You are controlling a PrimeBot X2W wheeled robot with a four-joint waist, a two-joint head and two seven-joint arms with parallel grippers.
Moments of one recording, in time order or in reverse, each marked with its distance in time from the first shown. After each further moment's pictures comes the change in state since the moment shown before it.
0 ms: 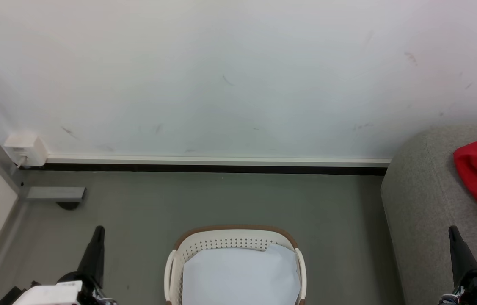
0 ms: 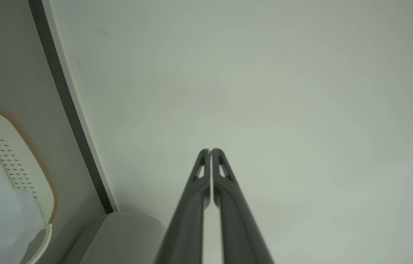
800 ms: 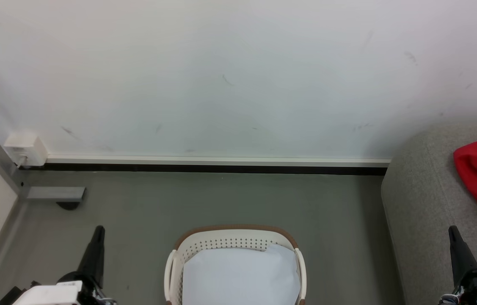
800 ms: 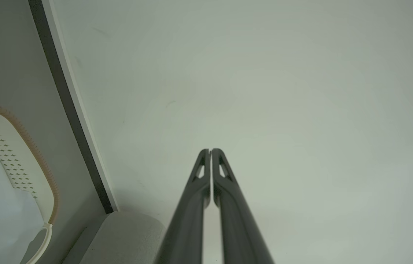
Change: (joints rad) left arm 0.000 0.000 0.000 0.000 0.000 0.000 0.000; right arm 0.000 0.000 0.000 0.000 0.000 0.000 0.000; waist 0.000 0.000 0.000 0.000
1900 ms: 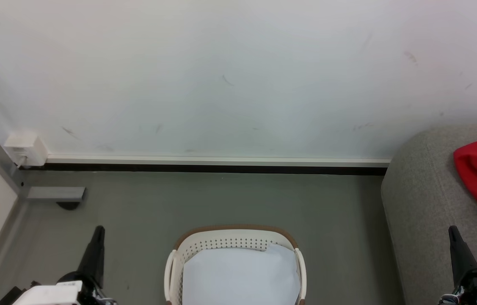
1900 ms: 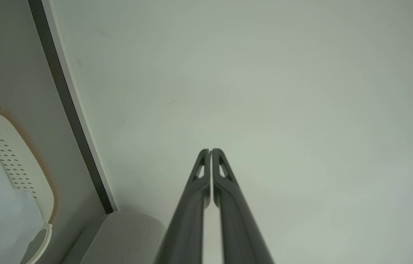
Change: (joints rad) left arm 0.000 0.000 0.000 0.000 0.000 0.000 0.000; right arm 0.000 0.000 0.000 0.000 0.000 0.000 0.000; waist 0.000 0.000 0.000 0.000
